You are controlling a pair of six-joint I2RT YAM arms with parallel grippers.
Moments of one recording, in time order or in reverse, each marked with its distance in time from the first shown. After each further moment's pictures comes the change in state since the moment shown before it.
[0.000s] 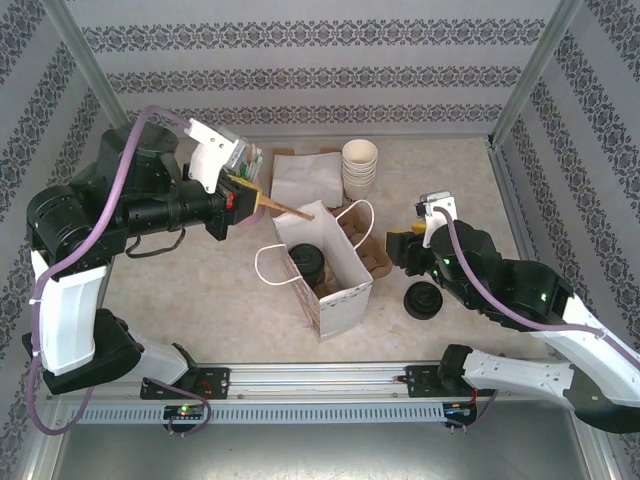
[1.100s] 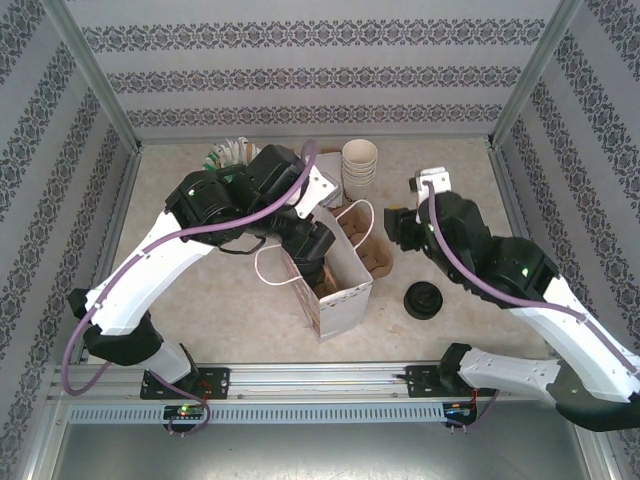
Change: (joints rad) left arm -0.134 0.143 -0.313 0.121 -0.043 0.033; right arm -0.170 0.161 0.154 -0.007 -0.020 -0.125
